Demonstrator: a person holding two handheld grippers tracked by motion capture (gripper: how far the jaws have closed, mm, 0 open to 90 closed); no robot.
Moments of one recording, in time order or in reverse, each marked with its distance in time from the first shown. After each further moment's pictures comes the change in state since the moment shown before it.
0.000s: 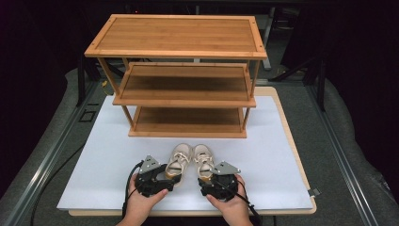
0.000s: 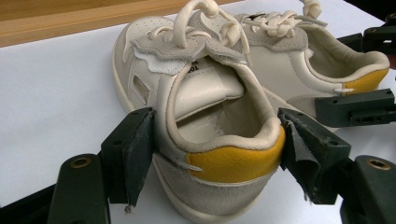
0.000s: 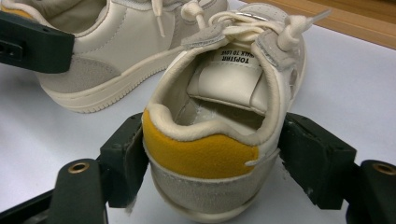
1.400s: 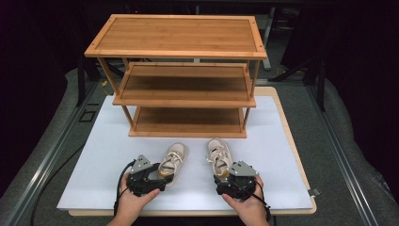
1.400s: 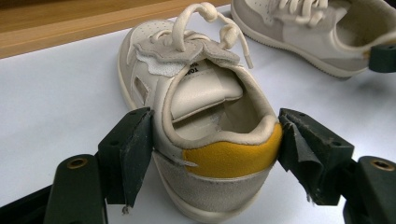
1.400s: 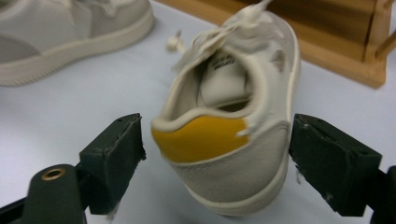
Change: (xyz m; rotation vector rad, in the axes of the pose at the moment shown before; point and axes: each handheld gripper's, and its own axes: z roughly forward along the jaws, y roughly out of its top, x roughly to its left) left arm 0.019 -0.003 -0.014 -0.001 0.005 0.041; right arm -0.033 -0.008 -0.030 -0.047 -0.123 -0.038
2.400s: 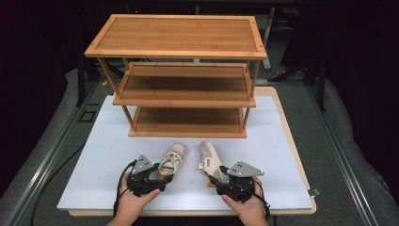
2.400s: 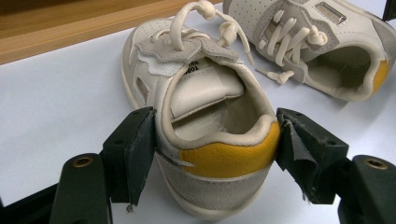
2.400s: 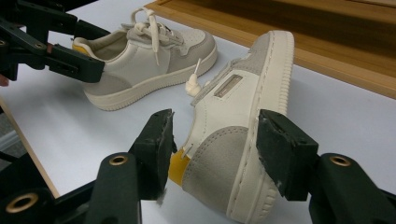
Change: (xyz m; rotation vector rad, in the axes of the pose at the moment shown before) left arm -0.003 0.002 -0.001 0.017 0.028 0.032; right arm 0.004 0.009 -0.014 -0.092 0.237 0.033
